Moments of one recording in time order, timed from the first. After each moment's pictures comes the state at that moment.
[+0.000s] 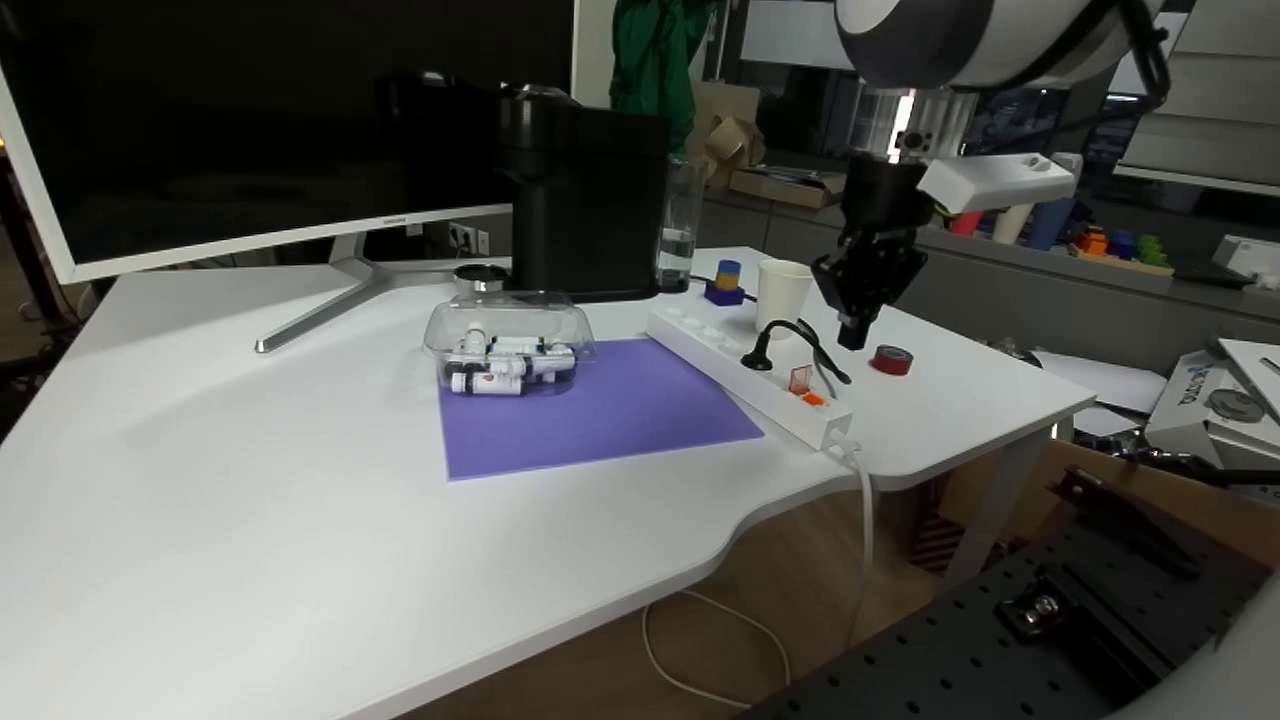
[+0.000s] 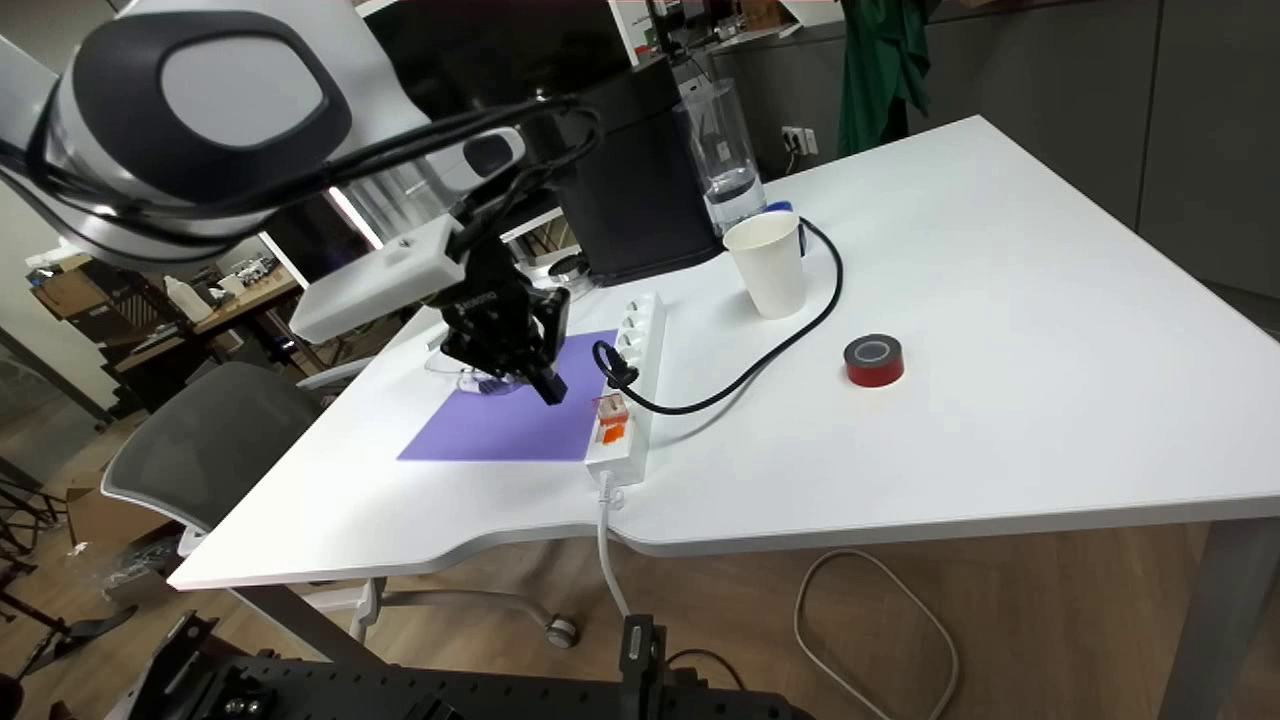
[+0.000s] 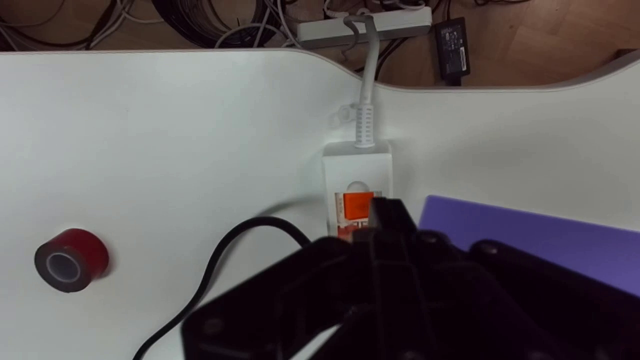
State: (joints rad) arm -0.21 -0.04 -0.20 -2.78 -0.21 2.80 -0.24
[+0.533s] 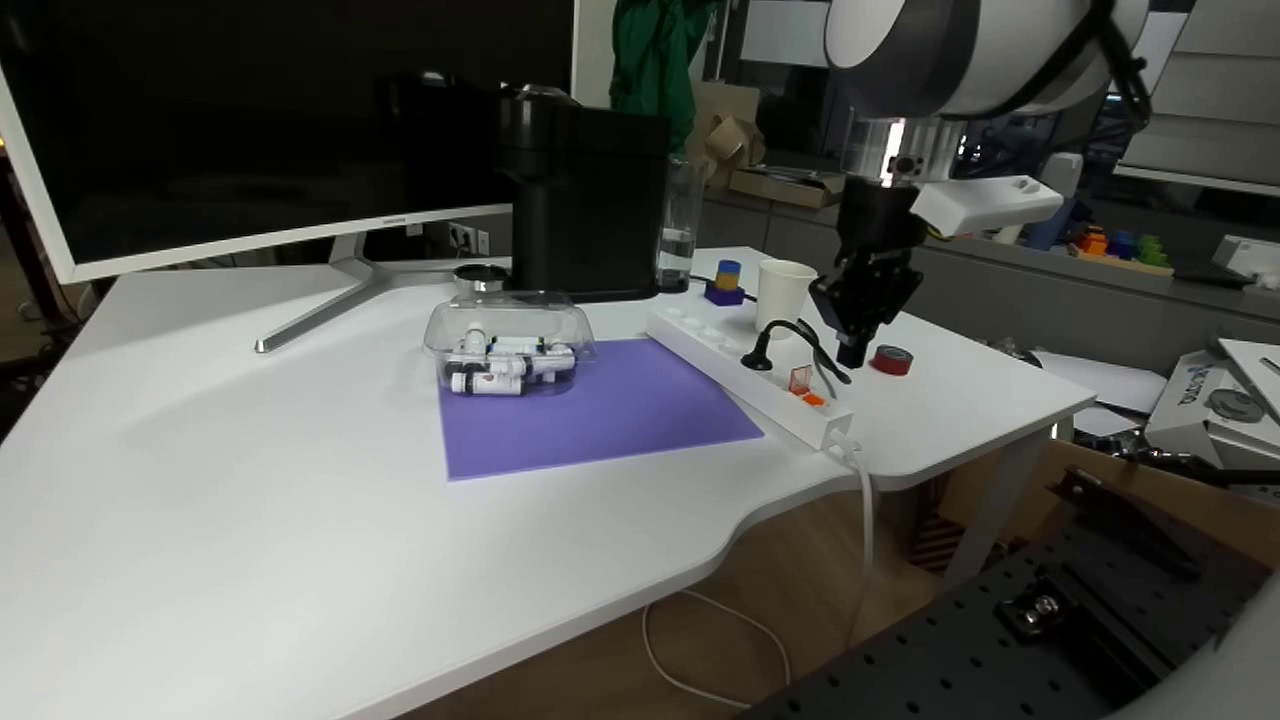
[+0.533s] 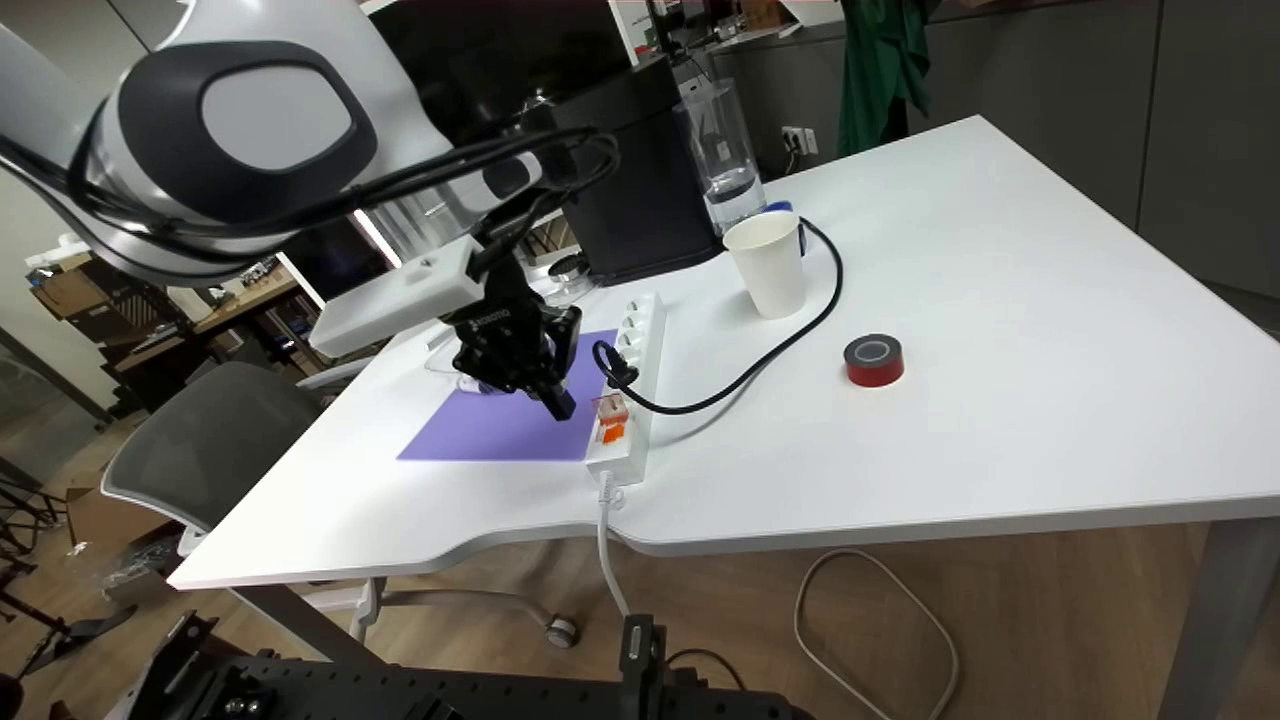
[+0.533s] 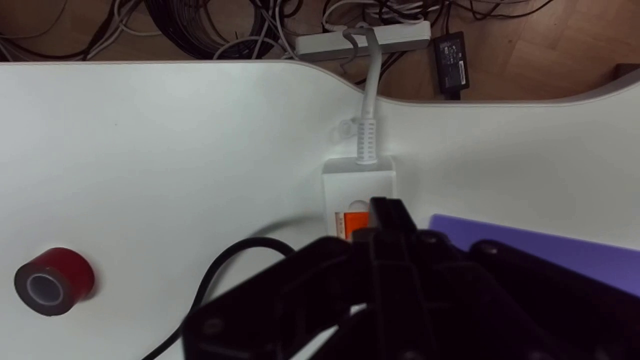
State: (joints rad) arm -0.21 0.03 -0.20 -2.76 -0.21 2.82 -0.25
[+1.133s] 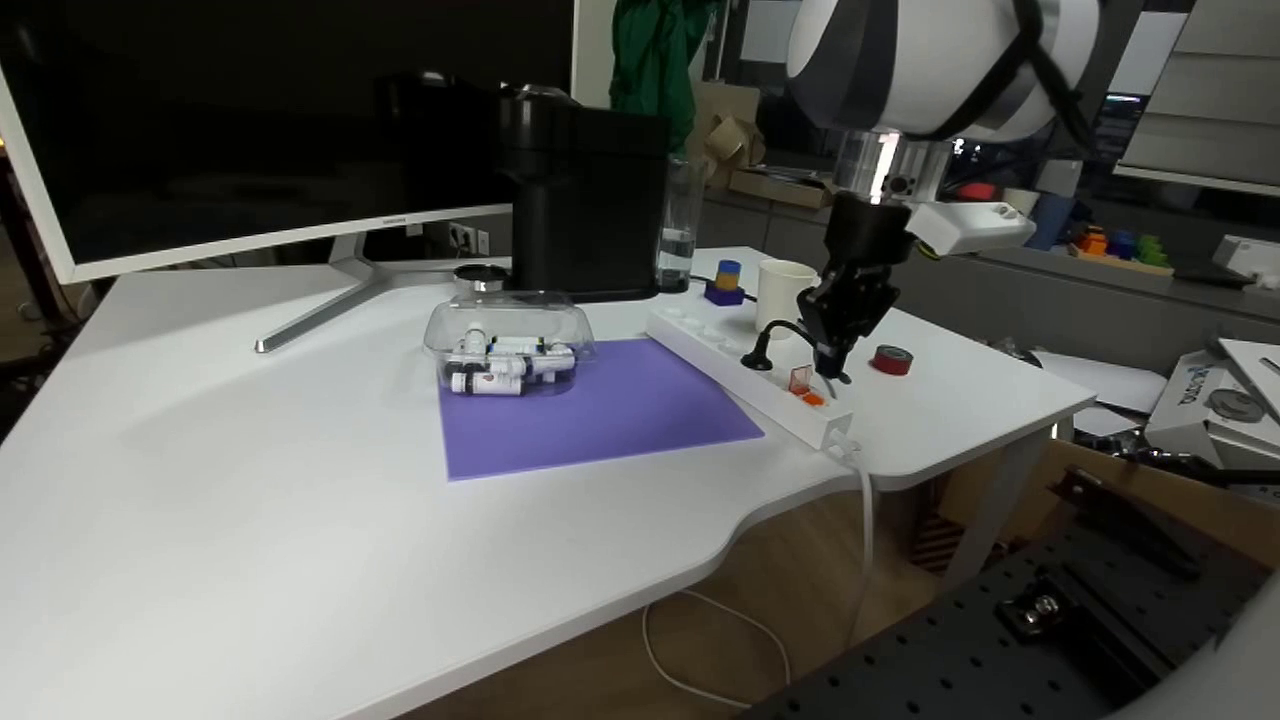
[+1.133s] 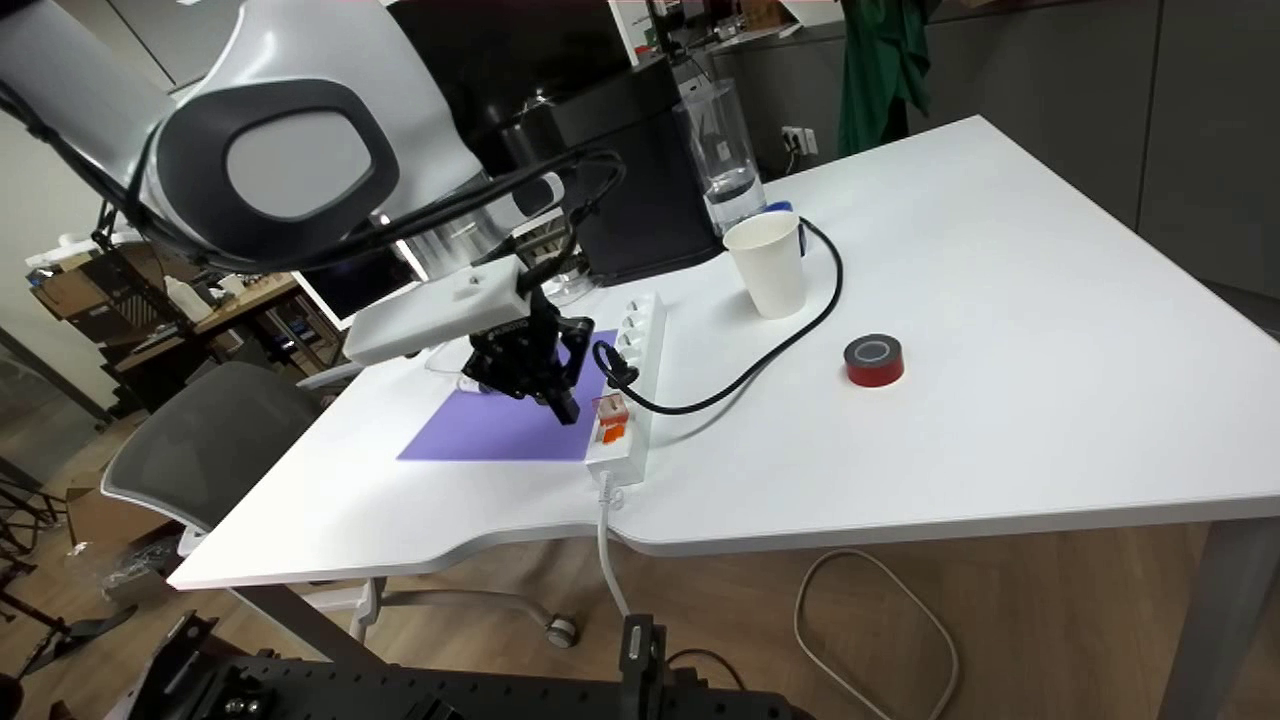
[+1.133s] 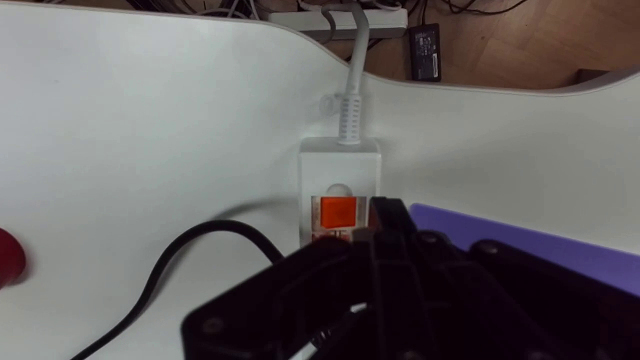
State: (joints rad) arm -0.22 0.11 -0.15 -2.72 0.09 2.86 -0.57
